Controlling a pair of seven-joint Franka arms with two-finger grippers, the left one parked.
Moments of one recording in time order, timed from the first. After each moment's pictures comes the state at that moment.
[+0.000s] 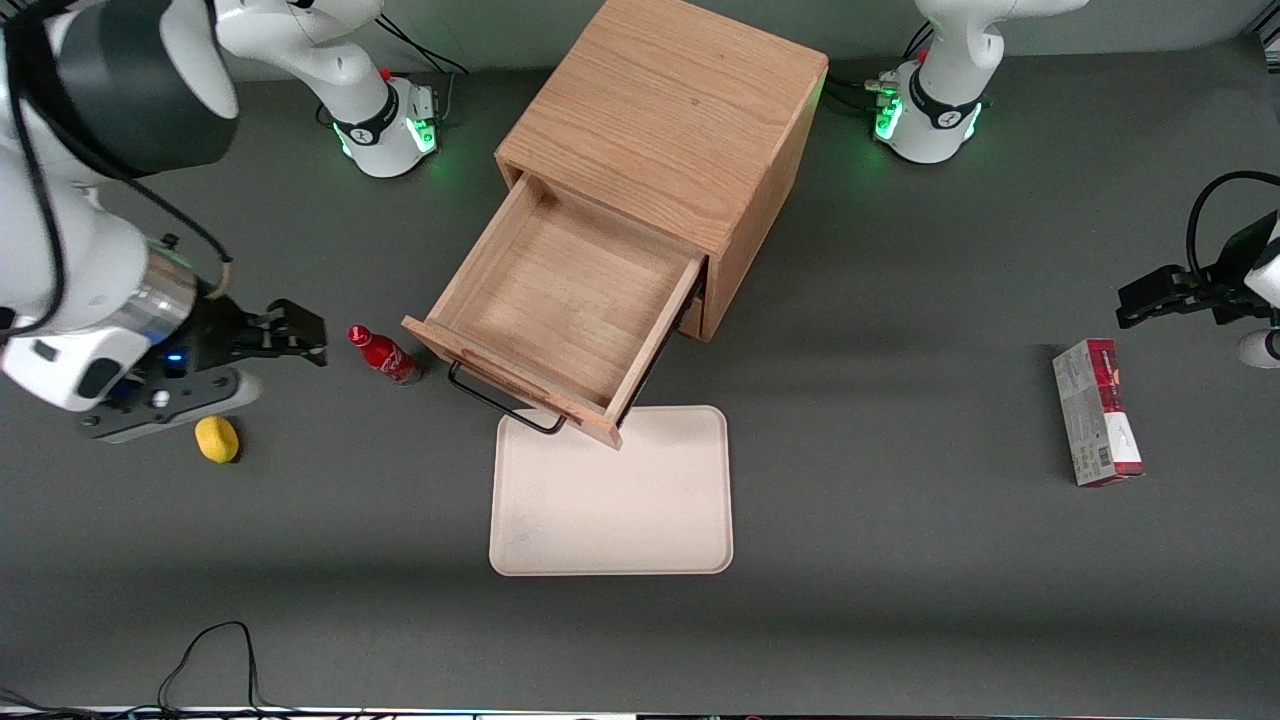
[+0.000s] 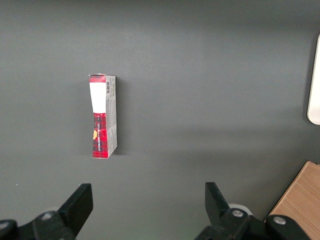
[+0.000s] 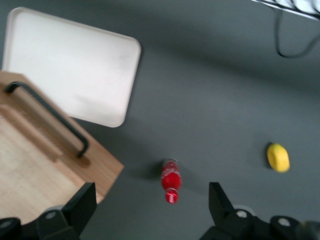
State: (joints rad) arm 0.35 0.35 -0.21 -1.14 0.07 1.47 -0.06
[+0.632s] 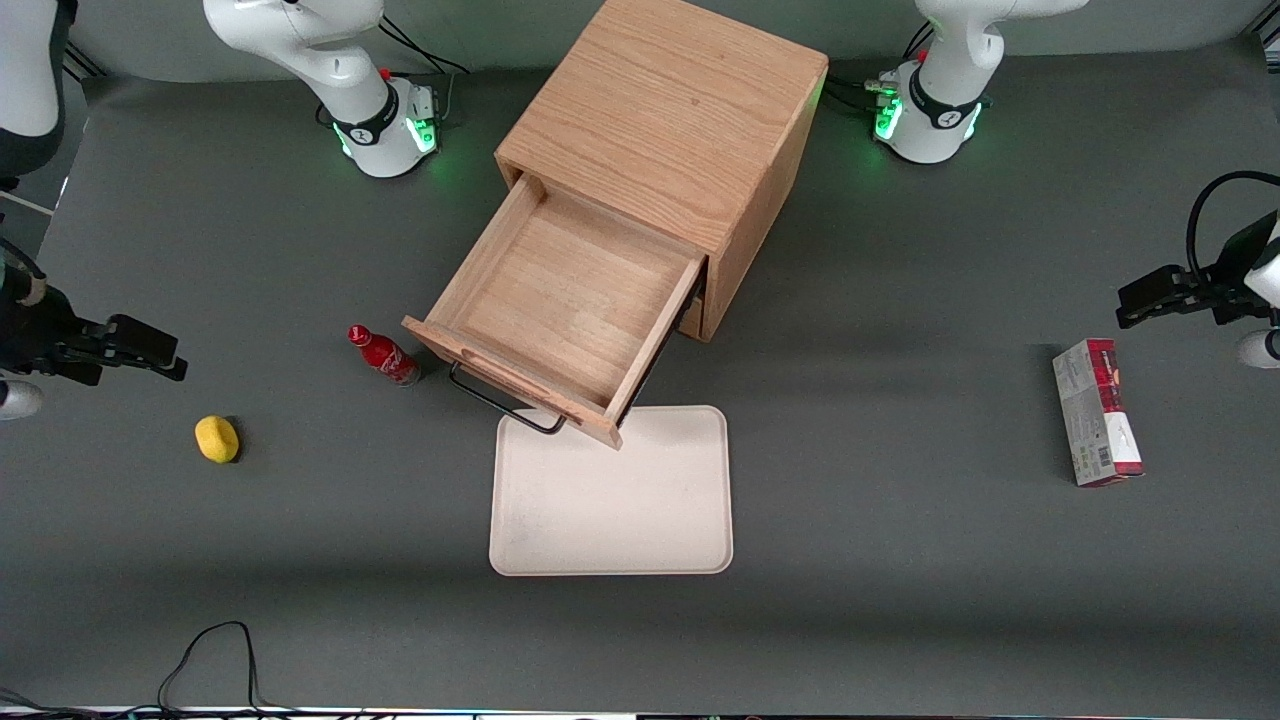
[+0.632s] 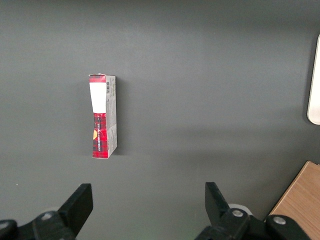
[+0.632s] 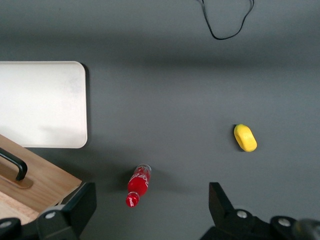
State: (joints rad) arm 0.12 0.19 -0.16 -1.38 0.07 1.62 -0.02
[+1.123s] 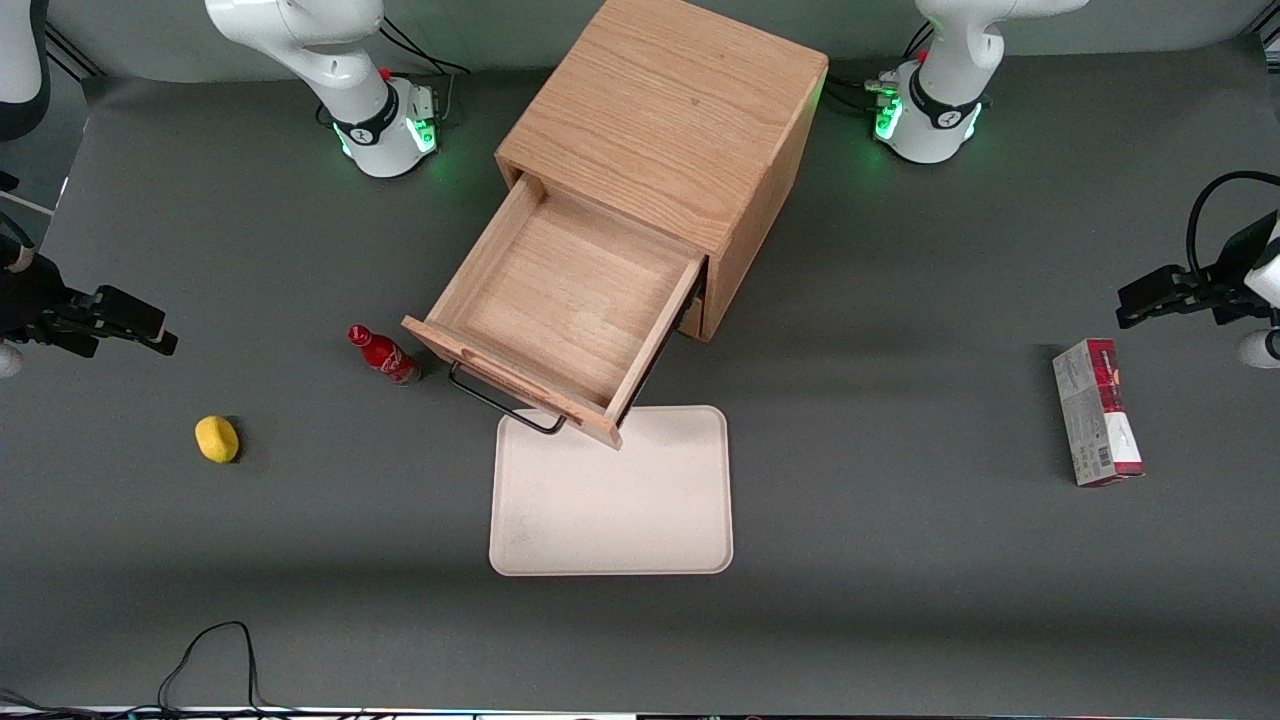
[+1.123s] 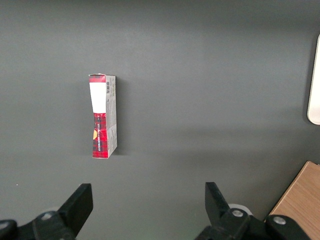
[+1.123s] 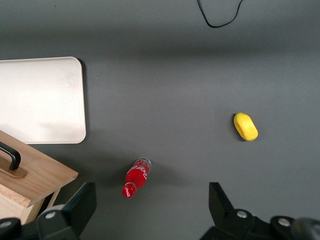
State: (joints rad) arm 0.01 0.08 -0.06 -1.55 0.06 1.68 -0.01
